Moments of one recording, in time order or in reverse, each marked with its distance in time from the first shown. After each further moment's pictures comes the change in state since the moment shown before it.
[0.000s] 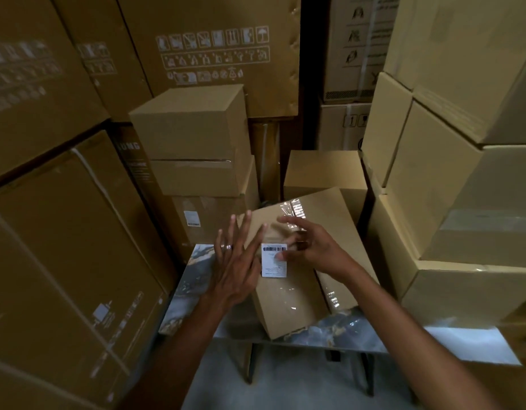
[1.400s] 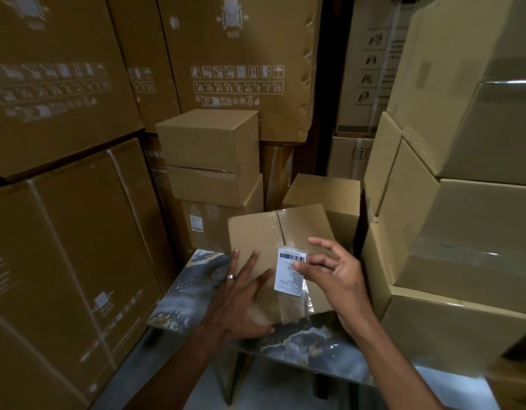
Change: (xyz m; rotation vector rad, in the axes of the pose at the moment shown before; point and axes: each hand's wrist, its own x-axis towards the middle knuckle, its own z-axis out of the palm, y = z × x) left_hand -0.045 0.070 0.010 0.002 -0.264 -0.120; right_hand -0.094 -0.022 -0.032 0.332 0.289 -0.057
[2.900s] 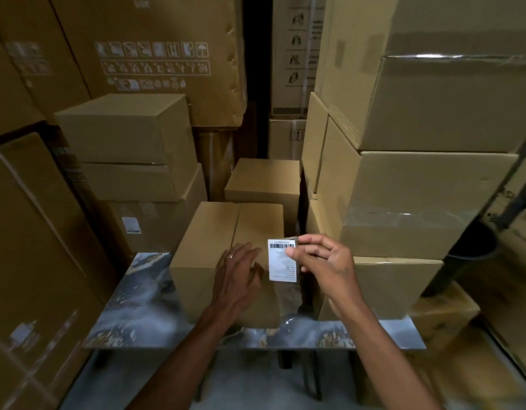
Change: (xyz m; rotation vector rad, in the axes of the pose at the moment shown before) left_hand 0.065 0.084 0.034 -0.387 0.347 0.085; right_hand -0.021 -0.004 -0.065 -0.104 0.288 0.015
